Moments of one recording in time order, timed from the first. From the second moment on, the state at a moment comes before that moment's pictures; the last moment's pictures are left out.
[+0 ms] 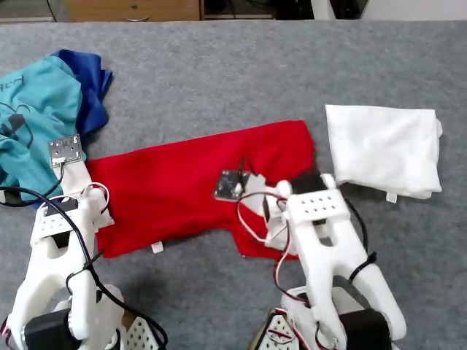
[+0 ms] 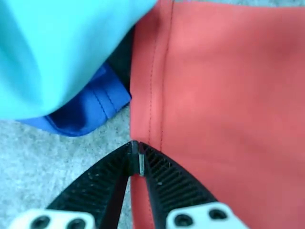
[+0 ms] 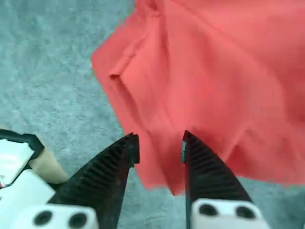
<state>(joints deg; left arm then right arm) -19.5 -28.1 66.9 34.4 -9.3 -15.3 -26.7 55.4 71.9 51.7</state>
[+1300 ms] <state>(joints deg) -19.5 -28.1 66.9 34.4 -9.3 -23.8 -26.7 53.6 67.8 43.8</state>
